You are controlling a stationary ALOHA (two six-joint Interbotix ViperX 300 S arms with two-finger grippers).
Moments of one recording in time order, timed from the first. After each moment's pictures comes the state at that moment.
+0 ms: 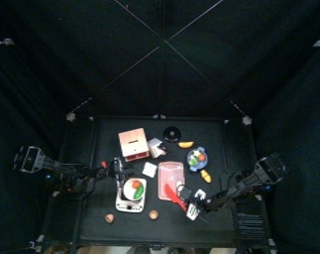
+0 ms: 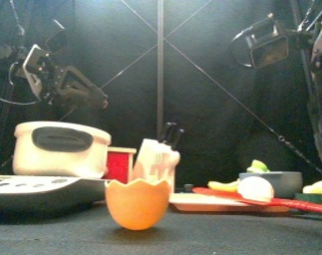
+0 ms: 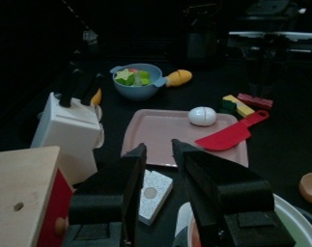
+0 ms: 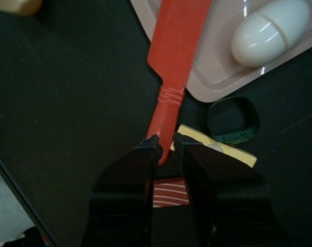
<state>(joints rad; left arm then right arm) -0.06 -0.37 1.19 -0.43 -0.72 0.35 0.50 -0.11 0.77 -0.49 0.57 1.44</state>
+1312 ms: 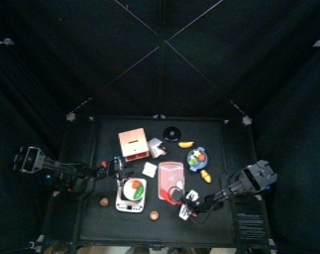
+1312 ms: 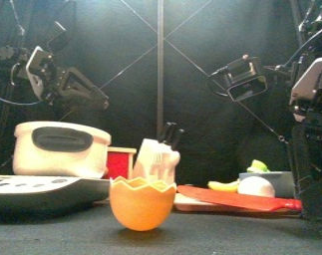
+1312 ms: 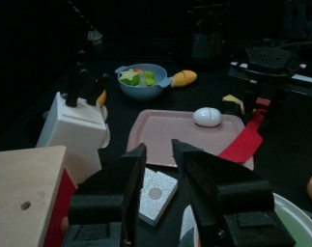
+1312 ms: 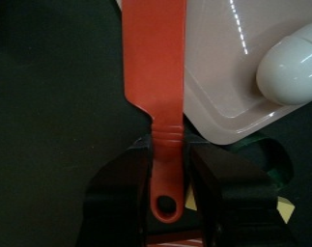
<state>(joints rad) -0.04 -0.37 1.19 -0.43 -0.72 0.35 0.45 0.11 0.68 -0.54 0.54 1.42</state>
